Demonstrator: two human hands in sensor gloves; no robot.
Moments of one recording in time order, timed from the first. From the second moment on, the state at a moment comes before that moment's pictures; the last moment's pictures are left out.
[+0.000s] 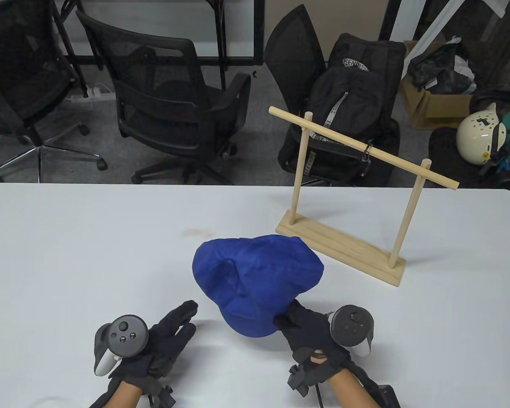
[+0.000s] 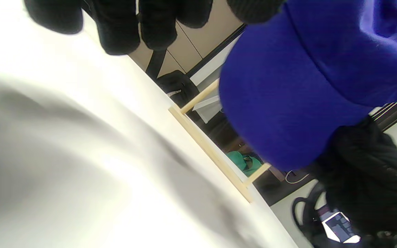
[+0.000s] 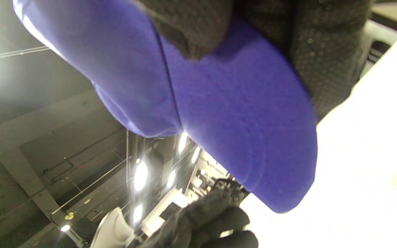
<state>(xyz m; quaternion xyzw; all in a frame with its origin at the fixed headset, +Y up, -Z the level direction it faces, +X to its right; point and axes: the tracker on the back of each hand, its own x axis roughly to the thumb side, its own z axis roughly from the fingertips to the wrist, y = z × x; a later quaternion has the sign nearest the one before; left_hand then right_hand) -0.243 -0.739 -0.264 -0.07 -0.20 0.41 0.89 0.118 -0.695 -0.275 0.29 -0.08 0.80 0.52</state>
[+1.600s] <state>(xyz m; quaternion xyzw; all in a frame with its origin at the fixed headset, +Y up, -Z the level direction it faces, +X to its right) -0.262 -0.735 -0.259 -0.03 -0.15 0.35 0.92 0.254 -0.699 -0.386 0.05 -0.18 0.84 0.50</state>
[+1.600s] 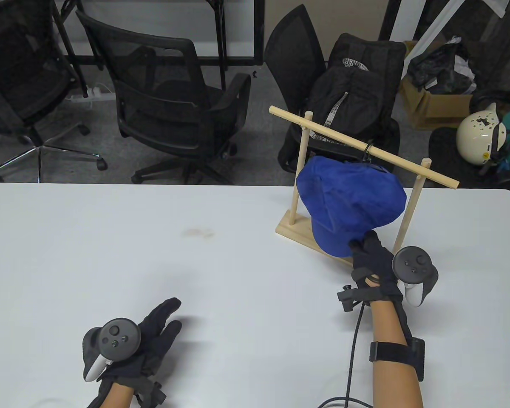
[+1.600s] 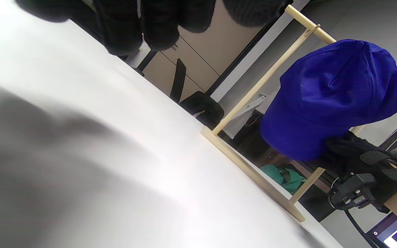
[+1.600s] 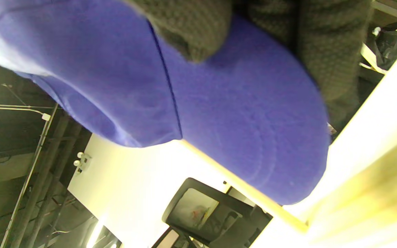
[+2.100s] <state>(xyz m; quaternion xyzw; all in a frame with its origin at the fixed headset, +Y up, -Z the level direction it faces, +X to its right) -0.261 -0.736 -0.259 -0.04 -0.15 0.33 0.93 0.248 -0.739 -0.394 0.01 -0.12 0.84 0.53</state>
